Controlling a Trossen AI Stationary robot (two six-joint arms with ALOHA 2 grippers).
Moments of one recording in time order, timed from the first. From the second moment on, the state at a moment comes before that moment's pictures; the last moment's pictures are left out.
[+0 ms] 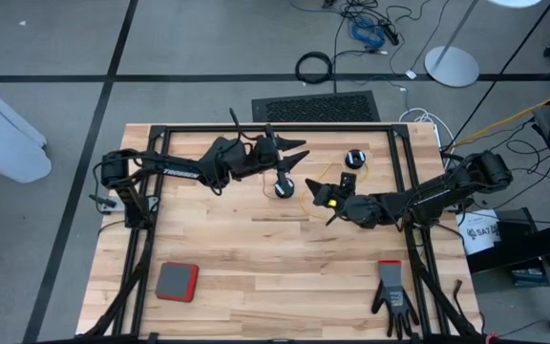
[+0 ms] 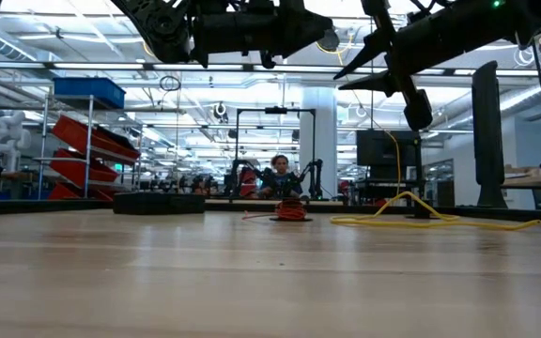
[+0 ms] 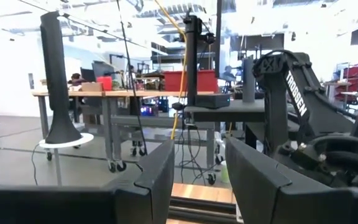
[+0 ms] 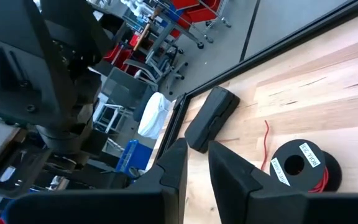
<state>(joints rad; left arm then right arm) 0.21 1.75 1.06 0.95 0.00 0.03 0.21 1.33 0.58 0.53 0.88 1.23</state>
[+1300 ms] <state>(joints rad) 0.21 1.85 1.06 0.49 0.11 0.02 0.21 1.33 0.58 0.52 0.88 1.23</state>
